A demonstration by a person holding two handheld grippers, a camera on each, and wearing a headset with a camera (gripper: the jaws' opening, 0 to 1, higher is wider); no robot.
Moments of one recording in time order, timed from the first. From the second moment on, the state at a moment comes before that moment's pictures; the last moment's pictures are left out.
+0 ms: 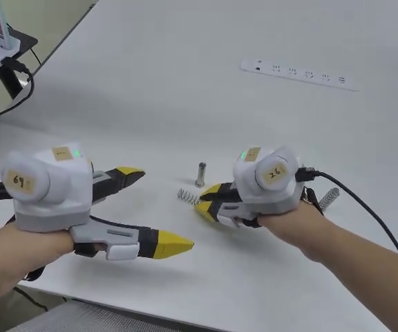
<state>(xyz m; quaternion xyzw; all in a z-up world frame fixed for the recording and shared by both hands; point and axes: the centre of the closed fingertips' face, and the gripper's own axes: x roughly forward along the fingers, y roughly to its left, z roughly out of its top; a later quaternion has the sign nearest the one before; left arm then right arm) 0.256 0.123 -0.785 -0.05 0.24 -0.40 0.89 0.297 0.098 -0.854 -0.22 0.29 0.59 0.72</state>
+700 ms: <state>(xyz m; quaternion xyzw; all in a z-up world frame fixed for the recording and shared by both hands) 0.259 0.095 -0.777 -0.04 0.23 -0.43 0.87 0.280 0.058 -0.803 -0.21 0.25 0.62 0.71</state>
